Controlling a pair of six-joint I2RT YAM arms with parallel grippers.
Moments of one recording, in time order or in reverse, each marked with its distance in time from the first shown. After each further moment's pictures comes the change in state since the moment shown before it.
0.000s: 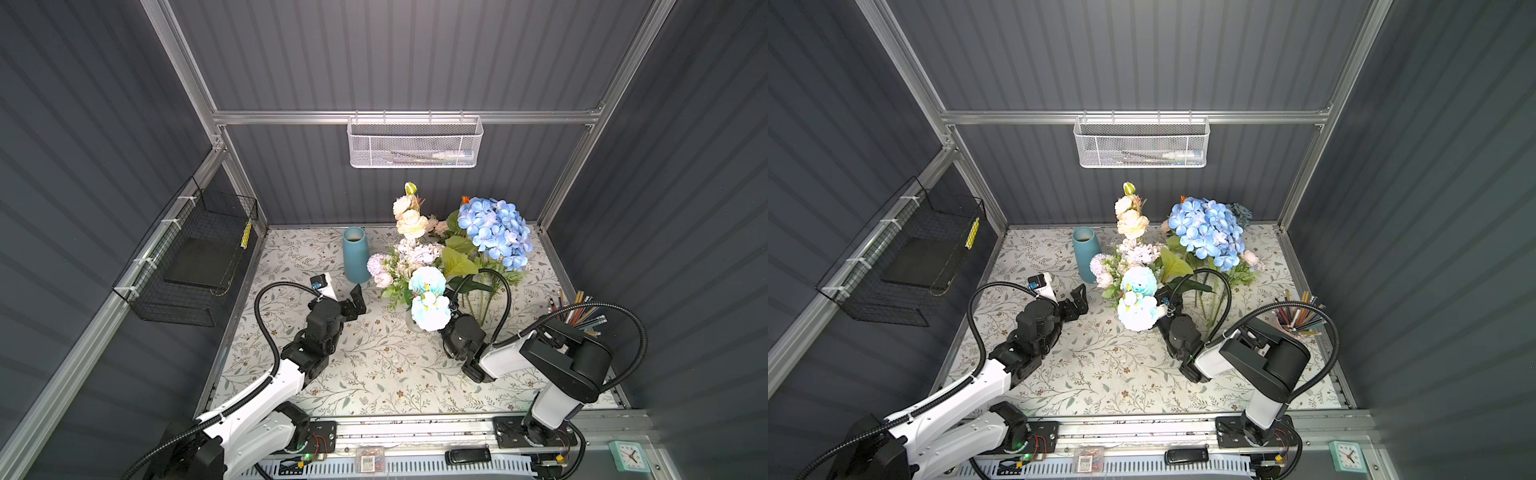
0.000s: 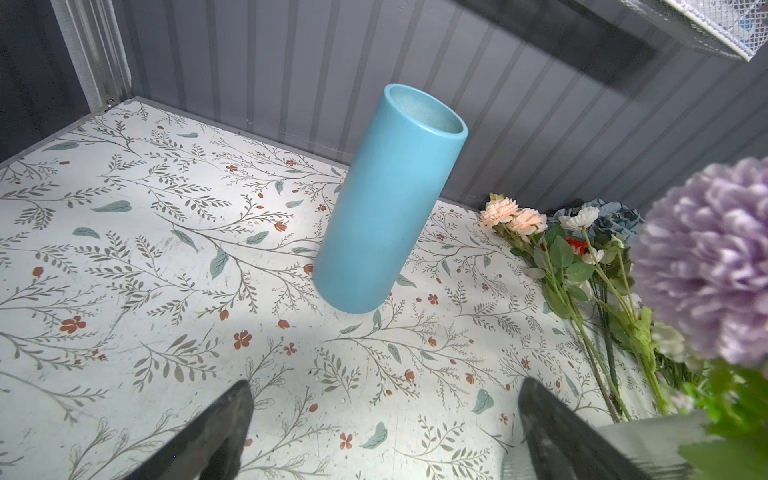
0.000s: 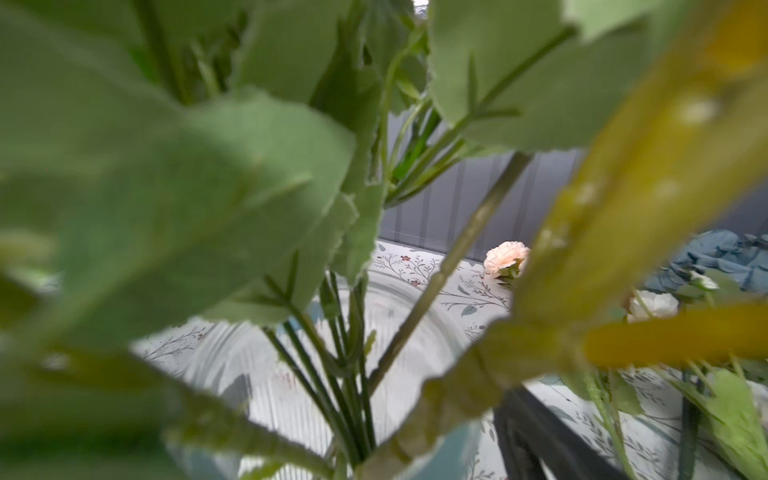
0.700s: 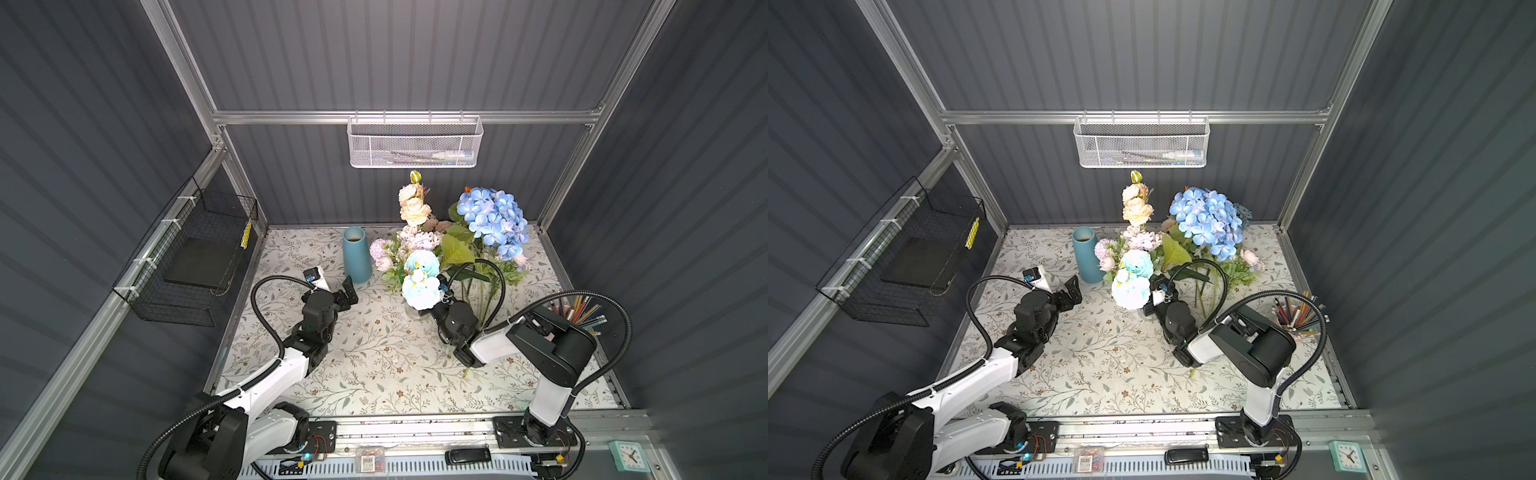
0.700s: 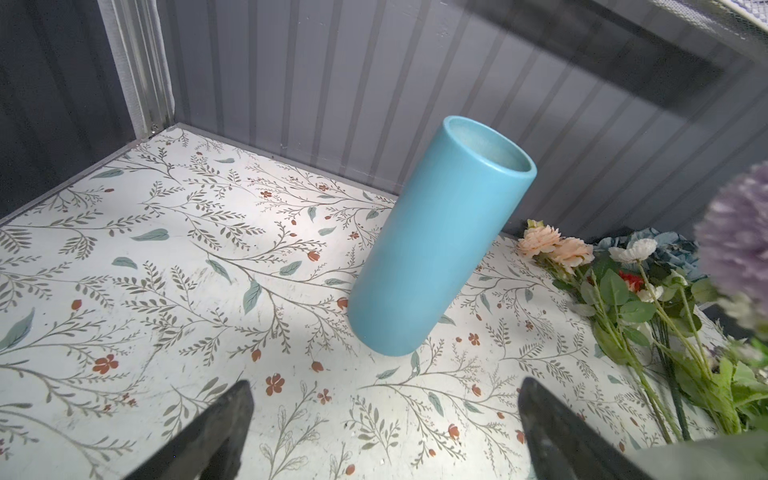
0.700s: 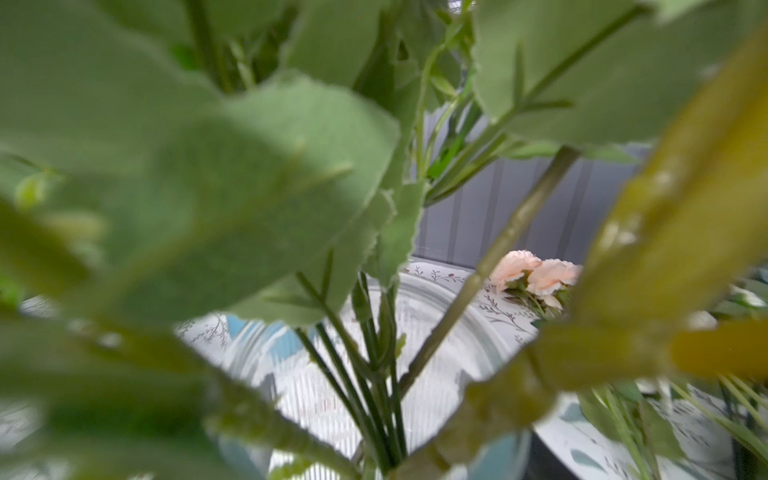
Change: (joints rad) left arm 0.124 0.132 0.000 0.172 0.058 0.056; right arm -0.094 0.132 0.182 -0.044 -0.085 0.028
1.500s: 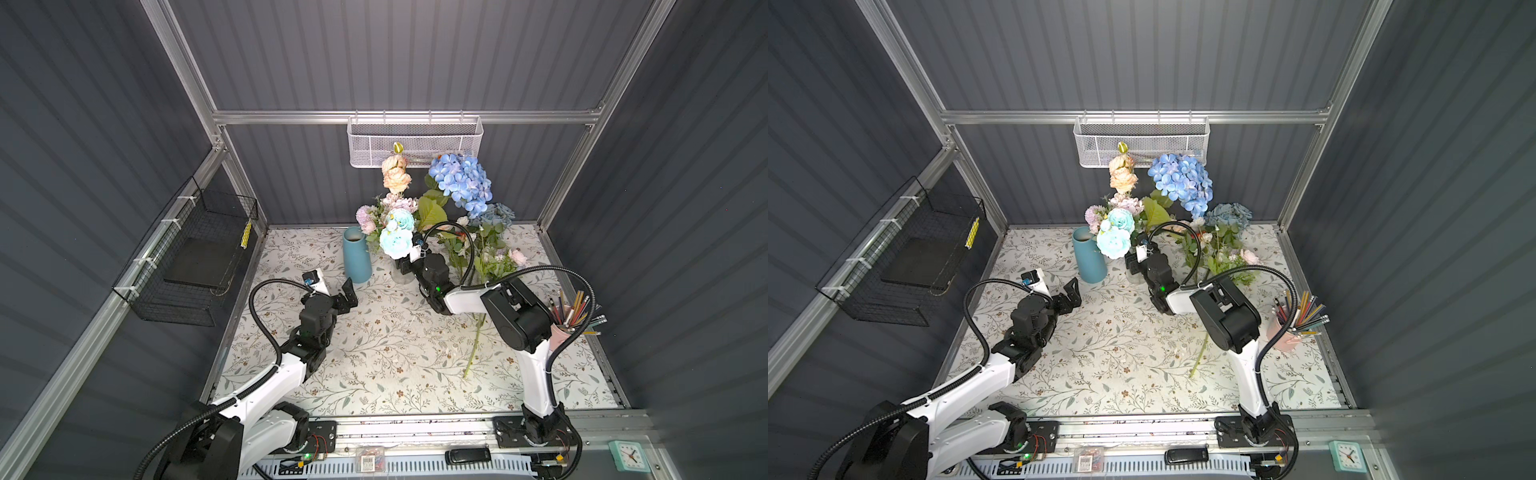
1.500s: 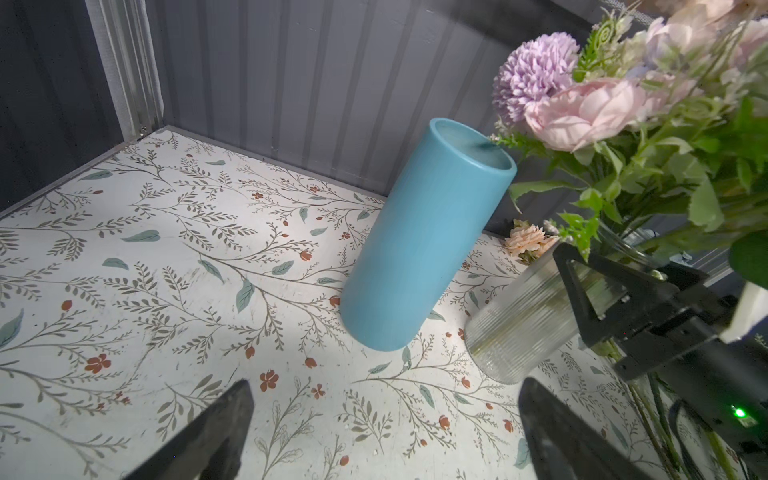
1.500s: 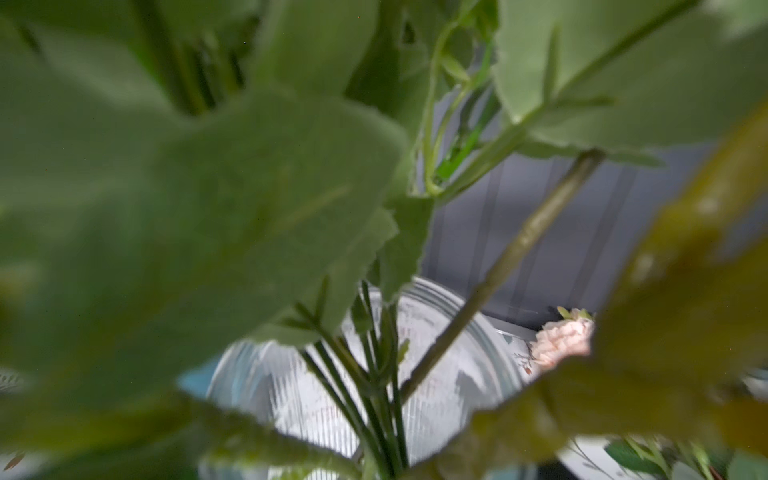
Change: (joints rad) left arm 0.000 -0.051 -0.038 0.006 0.014 0.004; right arm -0.141 0.330 0.633 -0.357 -0.174 0.006
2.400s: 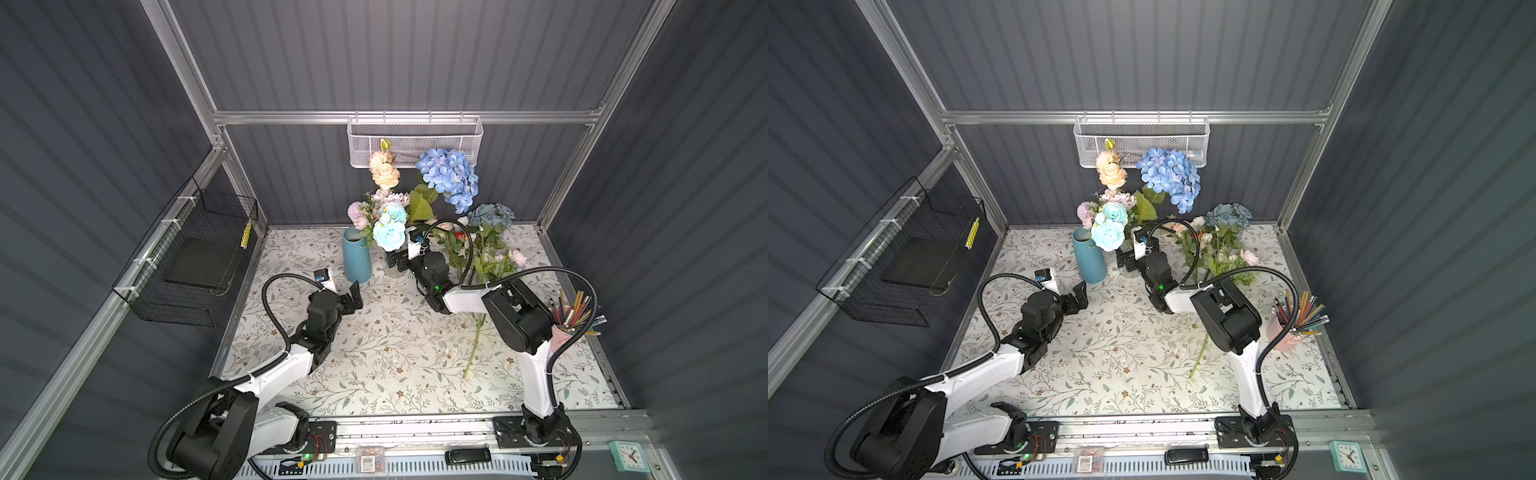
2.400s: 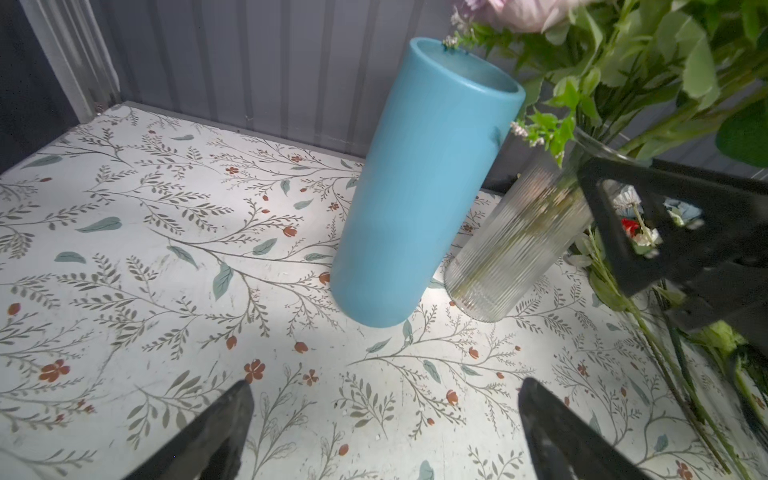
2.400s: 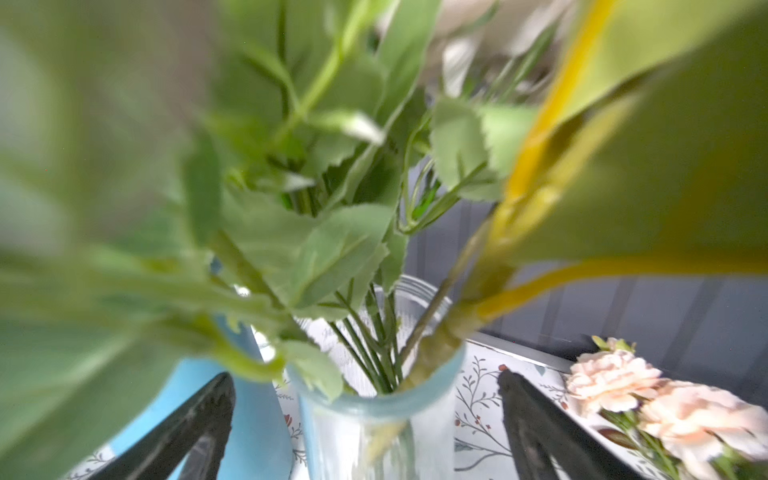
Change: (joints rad) left arm 0.002 0.161 0.045 0.037 0.076 0.063; right arm 0.015 -0.055 -0.045 0.054 -0.028 0.052
